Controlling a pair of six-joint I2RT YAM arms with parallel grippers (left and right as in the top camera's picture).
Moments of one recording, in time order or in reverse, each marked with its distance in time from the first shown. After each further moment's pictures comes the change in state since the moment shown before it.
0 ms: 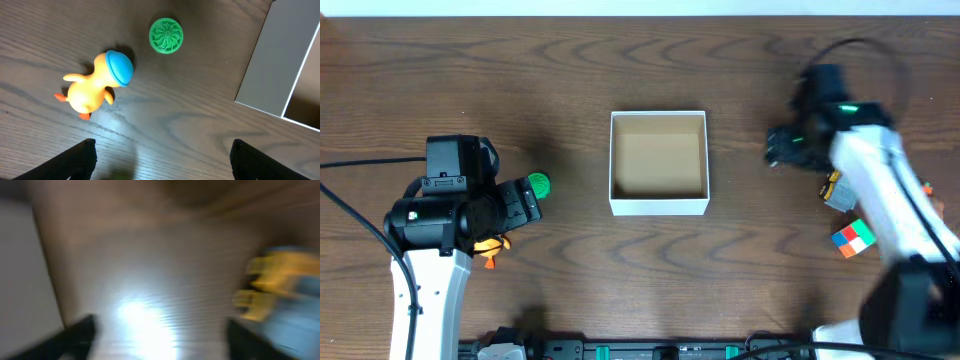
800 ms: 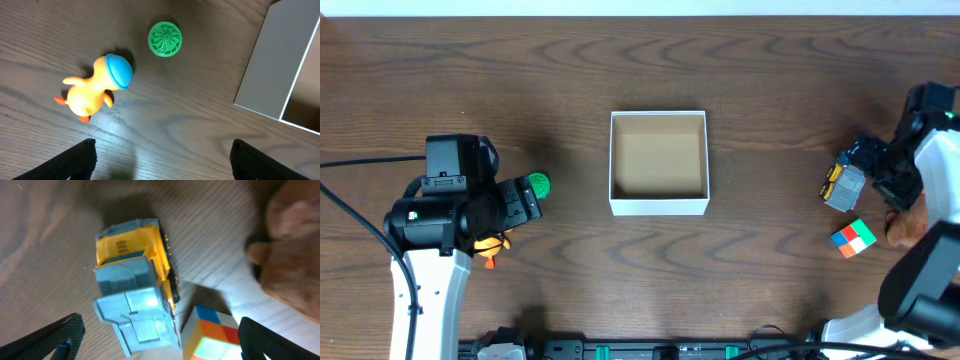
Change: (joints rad) left arm 0.000 0.000 0.000 0.013 0.000 0.000; right arm -0.386 0.157 0.000 -0.087 -0.024 0.140
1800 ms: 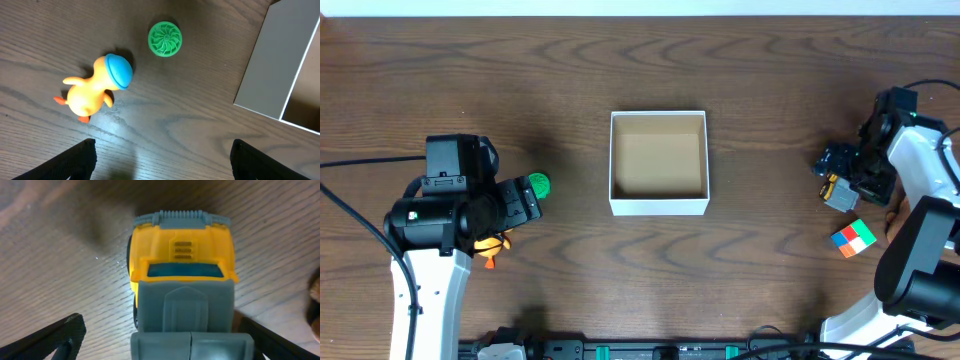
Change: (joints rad) left arm 0.000 0.000 0.000 0.000 0.000 0.000; right arm 0.076 0.069 -0.063 0.102 -0.024 -0.152
